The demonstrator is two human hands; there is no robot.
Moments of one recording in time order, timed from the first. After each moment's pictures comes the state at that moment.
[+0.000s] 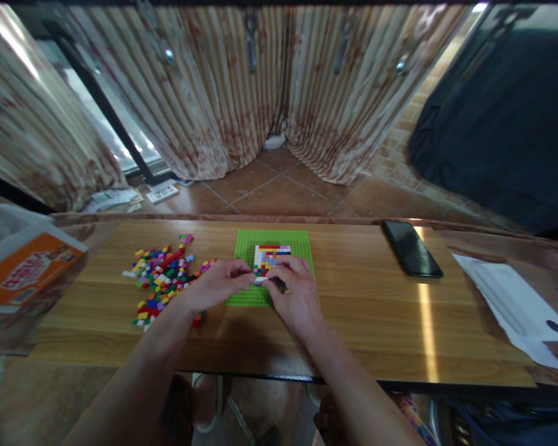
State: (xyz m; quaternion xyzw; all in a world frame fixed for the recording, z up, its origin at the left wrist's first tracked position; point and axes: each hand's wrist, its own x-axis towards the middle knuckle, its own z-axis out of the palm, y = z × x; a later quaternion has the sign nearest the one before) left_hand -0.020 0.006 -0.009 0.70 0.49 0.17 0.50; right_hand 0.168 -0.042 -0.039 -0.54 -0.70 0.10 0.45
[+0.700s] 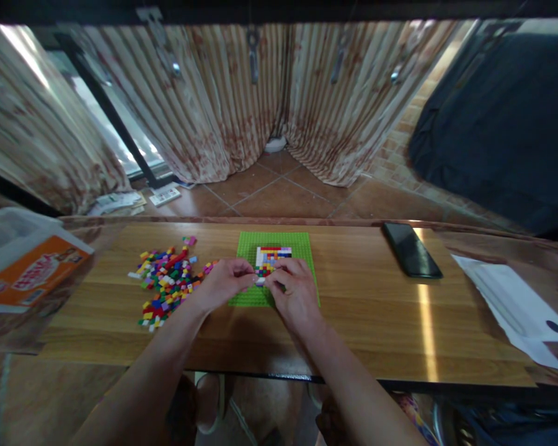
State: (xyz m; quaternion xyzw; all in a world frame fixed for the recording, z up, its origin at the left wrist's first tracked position) left_hand -0.009 0.005 -0.017 0.64 0.52 0.24 0.52; right_hand 0.168 -0.042 -0.038 -0.52 -0.73 0.10 0.44
